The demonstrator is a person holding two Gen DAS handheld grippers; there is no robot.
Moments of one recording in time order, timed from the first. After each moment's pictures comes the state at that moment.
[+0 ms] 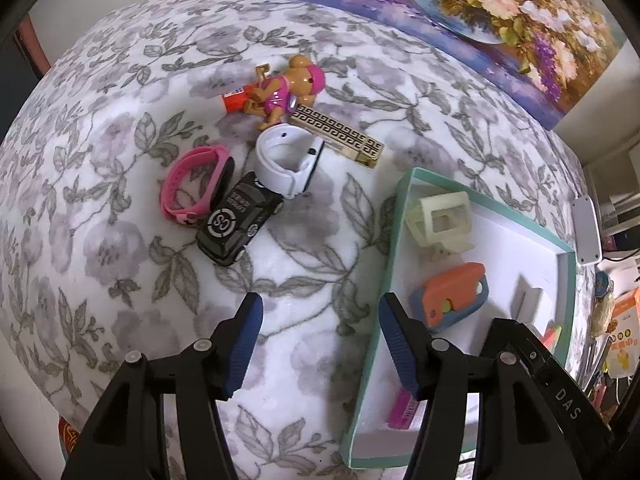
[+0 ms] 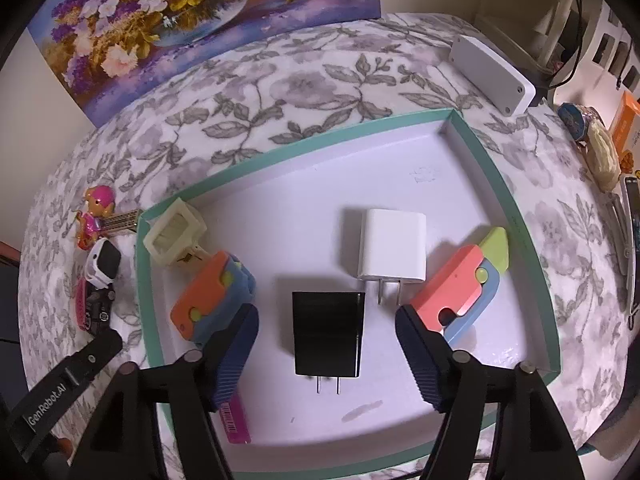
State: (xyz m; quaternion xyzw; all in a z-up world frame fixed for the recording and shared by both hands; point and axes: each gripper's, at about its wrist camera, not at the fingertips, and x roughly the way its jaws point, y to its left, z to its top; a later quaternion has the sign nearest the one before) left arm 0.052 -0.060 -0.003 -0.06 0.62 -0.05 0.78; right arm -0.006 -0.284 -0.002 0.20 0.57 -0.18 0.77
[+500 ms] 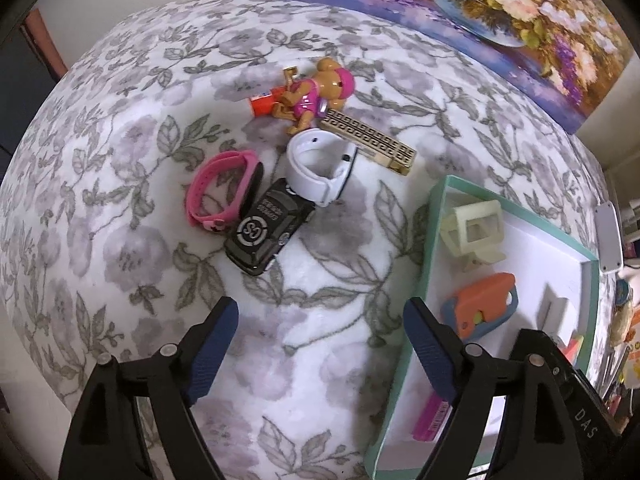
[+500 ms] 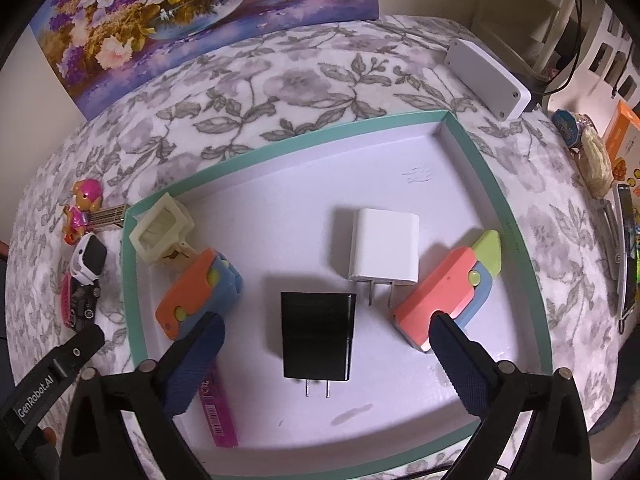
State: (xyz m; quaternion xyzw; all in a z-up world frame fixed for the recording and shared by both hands) left arm 0.056 -0.050 -0.010 -0.04 0.61 -0.01 0.79; right arm -0.004 -0.283 -0.005 0.18 0.57 -0.20 0.77
